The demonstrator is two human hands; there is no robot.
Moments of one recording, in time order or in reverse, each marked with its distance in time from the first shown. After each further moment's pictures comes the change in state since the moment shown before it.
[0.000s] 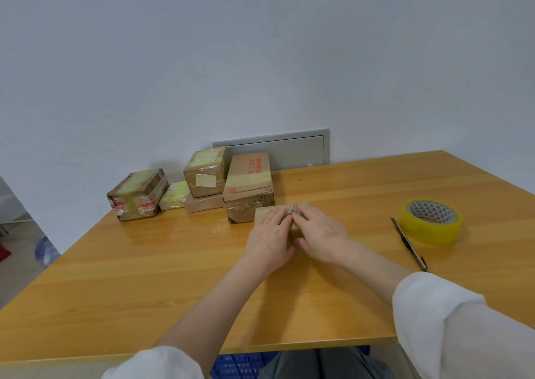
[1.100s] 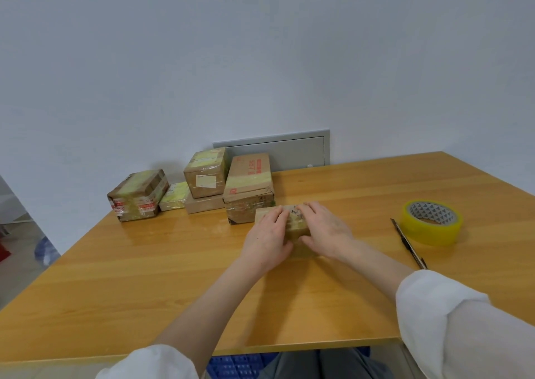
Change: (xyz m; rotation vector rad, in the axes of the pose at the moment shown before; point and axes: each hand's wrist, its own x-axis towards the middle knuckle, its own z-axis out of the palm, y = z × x) left_hand -0.002 -0.005 -0.002 -0.103 0.032 -0.024; right_hand 0.002 0.008 -0.001 0.102 0.098 0.047
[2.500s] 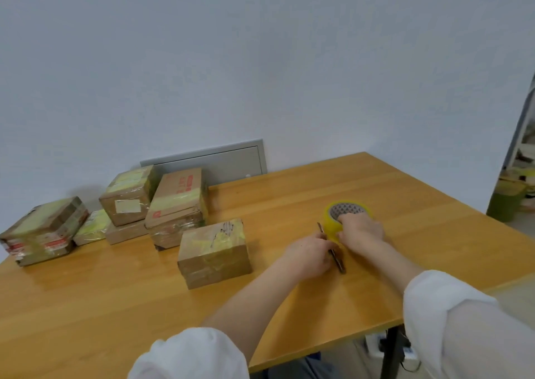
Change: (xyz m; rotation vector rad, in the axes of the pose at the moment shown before) left_hand 0.066 0.183 0.049 -0.080 -0.406 0.320; right_hand -0.058 0.169 -0.043 -0.122 -0.081 0.645
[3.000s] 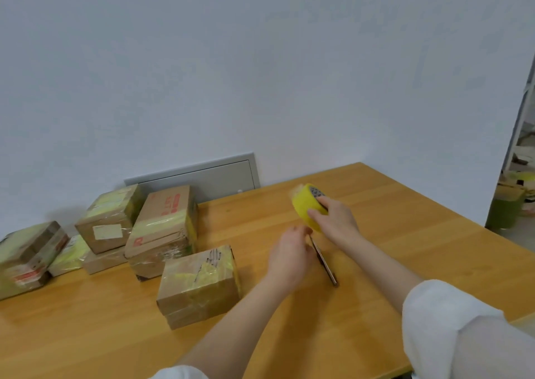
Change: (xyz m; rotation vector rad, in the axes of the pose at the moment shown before) left_hand 0.031 -0.020 -0.017 -0.245 0.442 -0.179; right_hand 0.043 -0.024 -0.024 0.770 0.220 -0.123
